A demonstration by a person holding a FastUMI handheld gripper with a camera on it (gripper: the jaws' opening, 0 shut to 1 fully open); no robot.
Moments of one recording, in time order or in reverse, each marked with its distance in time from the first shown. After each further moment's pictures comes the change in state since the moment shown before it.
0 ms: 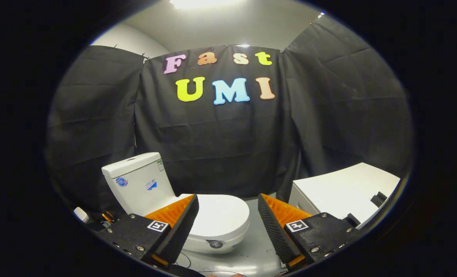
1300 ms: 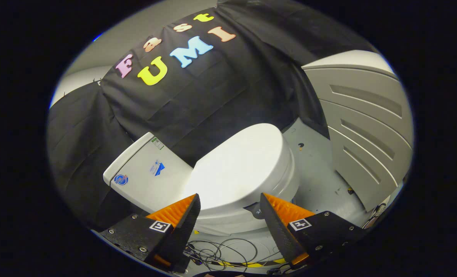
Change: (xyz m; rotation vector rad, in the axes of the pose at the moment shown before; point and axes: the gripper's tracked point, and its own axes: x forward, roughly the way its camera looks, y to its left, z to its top) arm 0.078 0.036 -0.214 0.550 0.301 0.067
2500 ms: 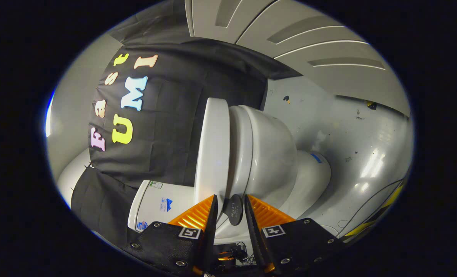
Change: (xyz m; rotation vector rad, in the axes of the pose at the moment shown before) arm 0.076 -0.058 -0.056 0.598 -0.021 0.117
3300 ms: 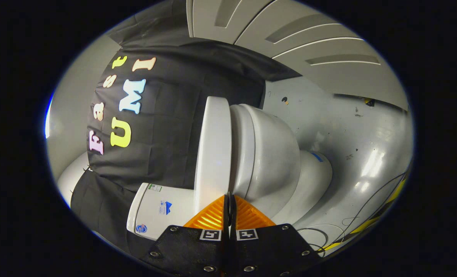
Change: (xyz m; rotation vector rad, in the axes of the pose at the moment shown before) arm 0.003 0.005 -0.001 -0.018 -0.050 -0.032
